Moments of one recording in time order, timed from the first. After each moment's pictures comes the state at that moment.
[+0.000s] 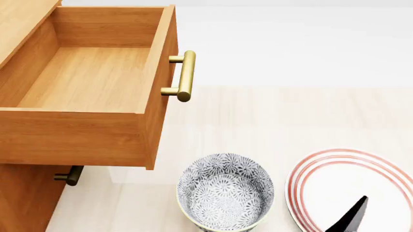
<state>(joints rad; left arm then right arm) -0.16 -0.84 0.74 0.42 0.38 -0.07 -1.57 0.01 0.28 -0.10 0.11 0.03 -0.96 0.56</state>
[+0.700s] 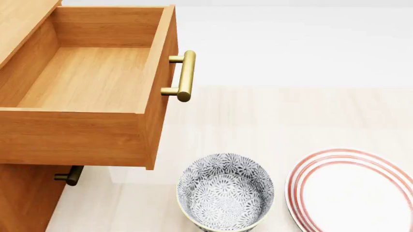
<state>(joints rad) 0.16 -0.83 -0.33 0.79 0.28 -0.20 -1.47 0.19 0.37 0.39 -0.34 -0.02 -0.77 0.76</state>
